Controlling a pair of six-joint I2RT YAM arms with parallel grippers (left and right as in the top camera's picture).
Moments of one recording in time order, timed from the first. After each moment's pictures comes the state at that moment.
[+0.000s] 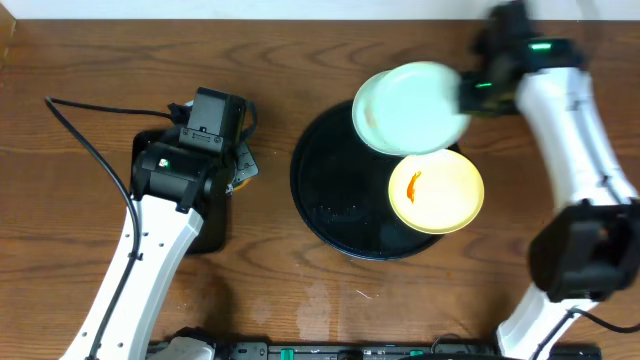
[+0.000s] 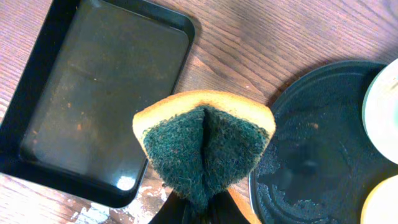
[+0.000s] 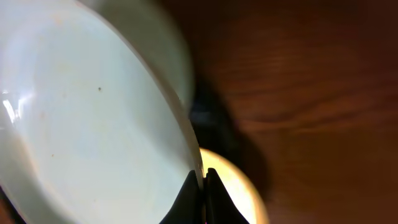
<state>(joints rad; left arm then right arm) -0.28 1.33 1.31 -1.10 -0.22 -0.66 0.03 1.94 1.82 -1.13 -0.14 0.15</state>
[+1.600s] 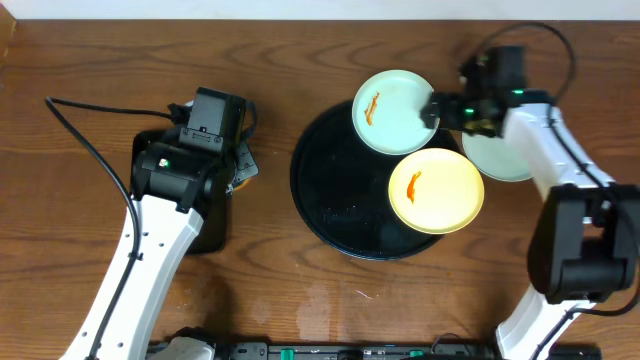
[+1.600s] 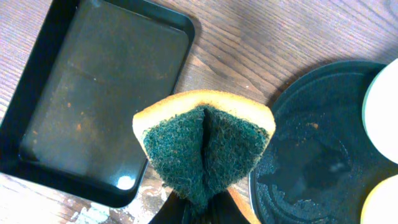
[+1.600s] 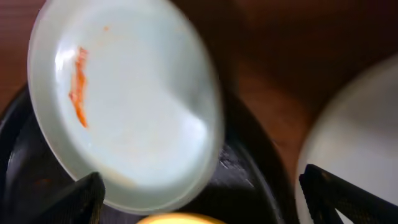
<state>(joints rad) -0.28 1.33 1.31 -1.10 -0.22 -0.66 0.07 1.94 1.41 -0.54 -0.24 0.18</state>
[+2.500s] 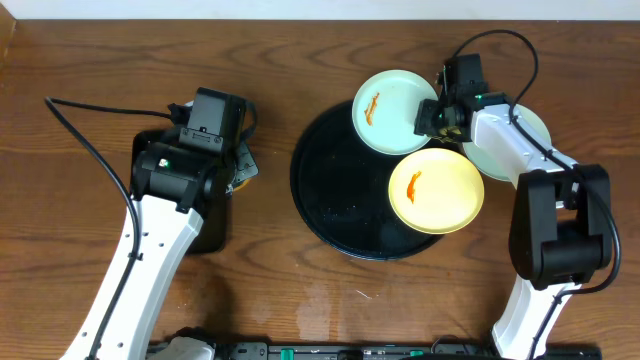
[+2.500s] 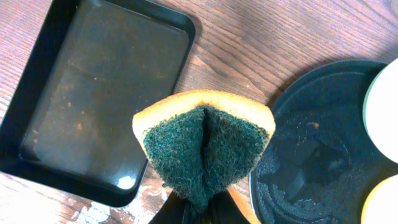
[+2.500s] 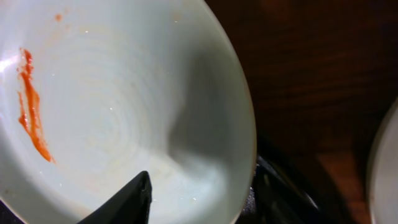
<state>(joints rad) -0.28 1.33 1.31 -1.10 -0.22 -0.66 0.16 2.03 1.41 -0.51 -0.10 0.36</state>
